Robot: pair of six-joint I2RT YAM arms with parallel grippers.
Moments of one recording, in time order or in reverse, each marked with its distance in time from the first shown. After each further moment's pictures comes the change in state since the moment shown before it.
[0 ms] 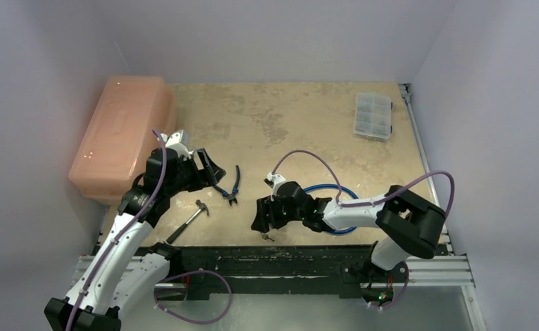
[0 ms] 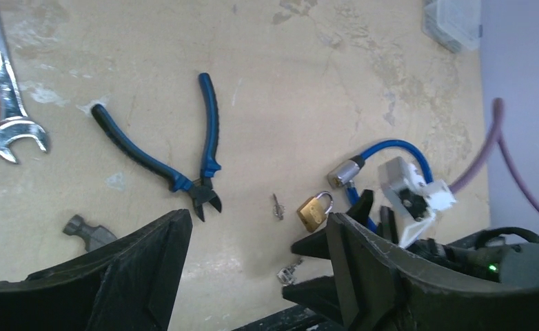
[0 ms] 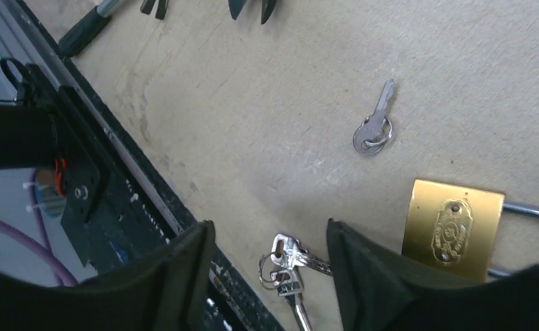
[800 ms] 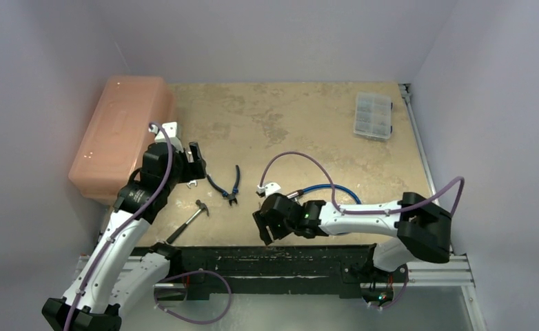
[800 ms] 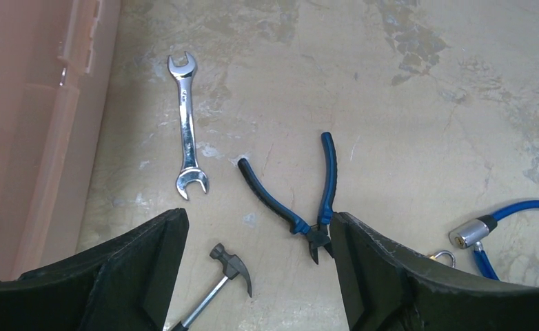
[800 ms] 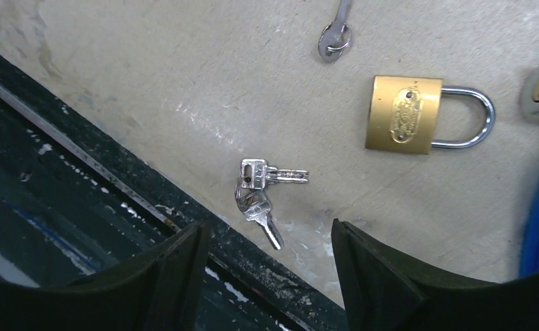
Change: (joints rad) left arm 0.000 0.054 0.122 -0.095 -0.349 0.270; right arm 0.176 -0.122 0.188 -0.591 0.322 -0.048
